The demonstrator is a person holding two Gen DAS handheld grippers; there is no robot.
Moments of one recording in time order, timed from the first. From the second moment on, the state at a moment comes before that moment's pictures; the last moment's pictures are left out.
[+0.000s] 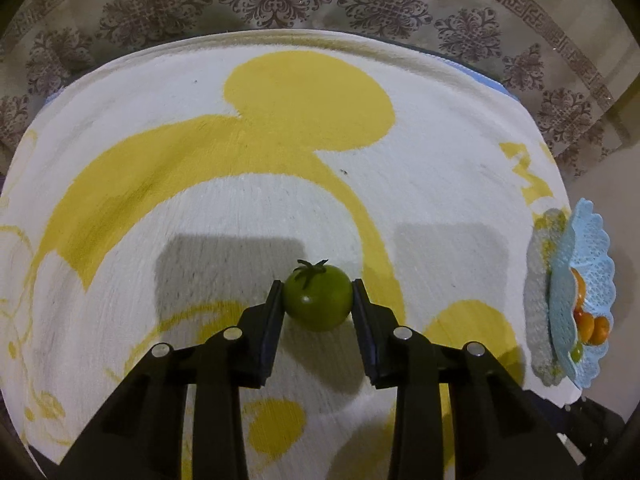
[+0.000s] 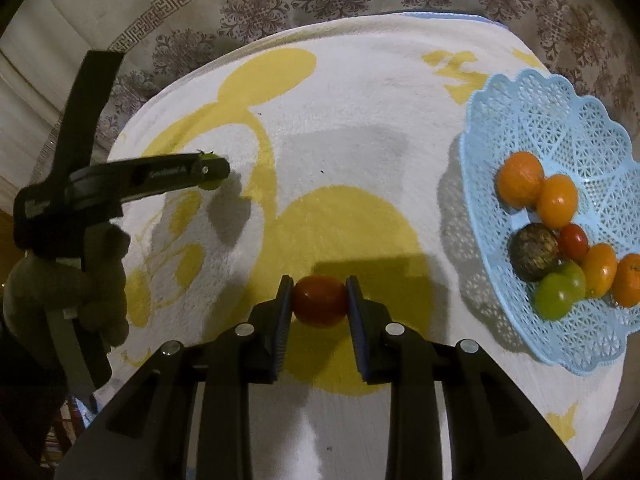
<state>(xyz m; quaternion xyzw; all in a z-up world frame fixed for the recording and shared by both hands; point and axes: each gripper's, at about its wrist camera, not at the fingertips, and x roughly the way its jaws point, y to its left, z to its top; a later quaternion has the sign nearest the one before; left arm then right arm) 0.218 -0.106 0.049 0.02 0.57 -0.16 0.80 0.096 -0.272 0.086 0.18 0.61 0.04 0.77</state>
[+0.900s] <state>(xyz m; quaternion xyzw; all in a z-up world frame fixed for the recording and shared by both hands) 0.102 -0.171 0.121 0.04 0.52 -0.17 0.83 0.026 -0.352 0.142 0.19 0.58 0.04 0.79</state>
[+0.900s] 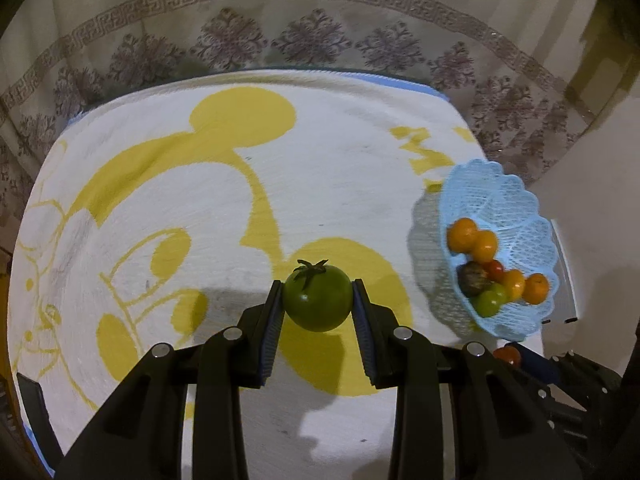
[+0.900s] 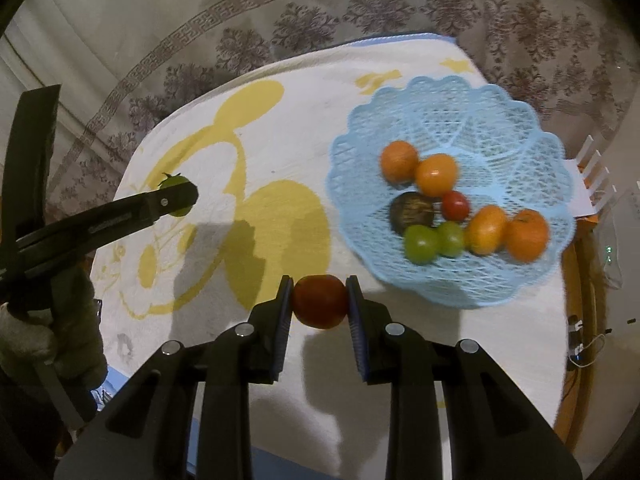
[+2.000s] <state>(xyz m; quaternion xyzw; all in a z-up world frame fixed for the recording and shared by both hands) 0.062 -0.299 0.158 0.08 0.47 -0.26 0.84 0.033 -0.466 0.184 0.20 0.52 -0.02 0.83</state>
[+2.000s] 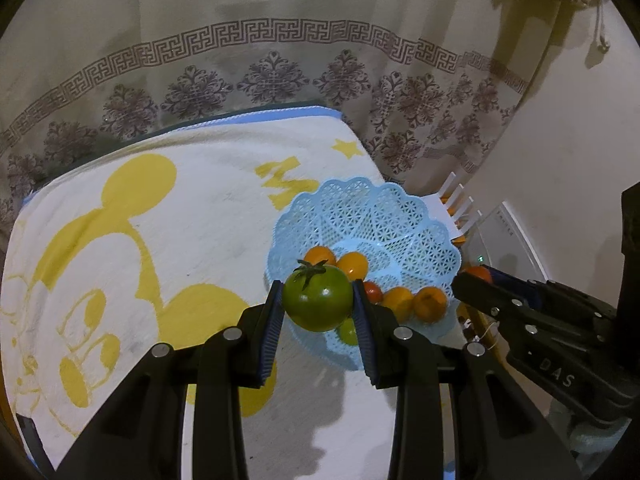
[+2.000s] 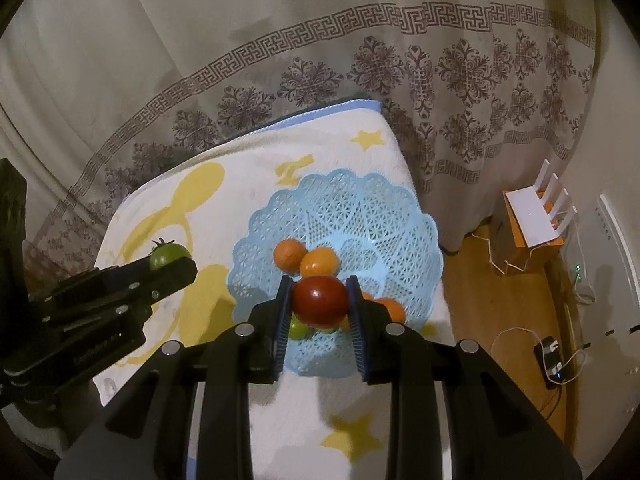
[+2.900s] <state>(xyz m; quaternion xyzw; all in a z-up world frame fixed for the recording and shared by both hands) 0.076 -0.321 0.149 0.09 0.47 -0.27 0.83 0.054 -0.483 0.167 0.20 0.53 -0.03 0.82</state>
